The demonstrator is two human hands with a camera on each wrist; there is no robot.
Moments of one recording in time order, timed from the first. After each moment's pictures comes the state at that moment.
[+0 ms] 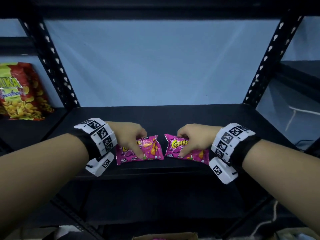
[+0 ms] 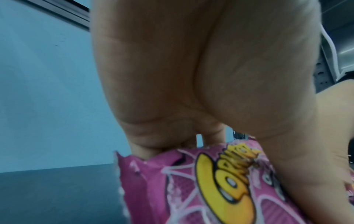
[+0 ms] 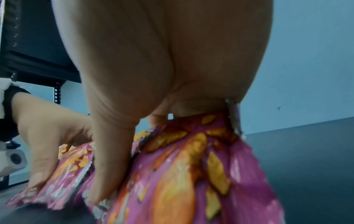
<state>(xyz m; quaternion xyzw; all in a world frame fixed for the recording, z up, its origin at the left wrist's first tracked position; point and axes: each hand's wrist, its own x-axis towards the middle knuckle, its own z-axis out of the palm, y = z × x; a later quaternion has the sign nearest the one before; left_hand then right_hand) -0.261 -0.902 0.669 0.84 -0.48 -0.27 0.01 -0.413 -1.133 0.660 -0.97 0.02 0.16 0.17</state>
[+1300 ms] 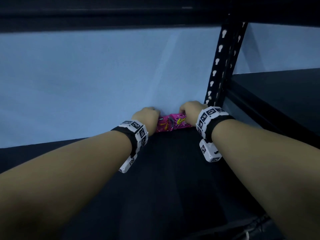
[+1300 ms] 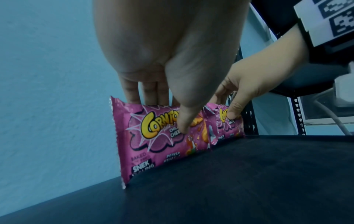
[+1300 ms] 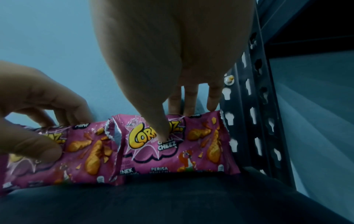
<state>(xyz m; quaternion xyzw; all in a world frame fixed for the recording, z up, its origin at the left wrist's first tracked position) -0.226 -1.278 0.652 0.88 -0.47 0.06 0.01 -0.339 -1.444 0.692 -0.96 0.26 0.08 -0.01</state>
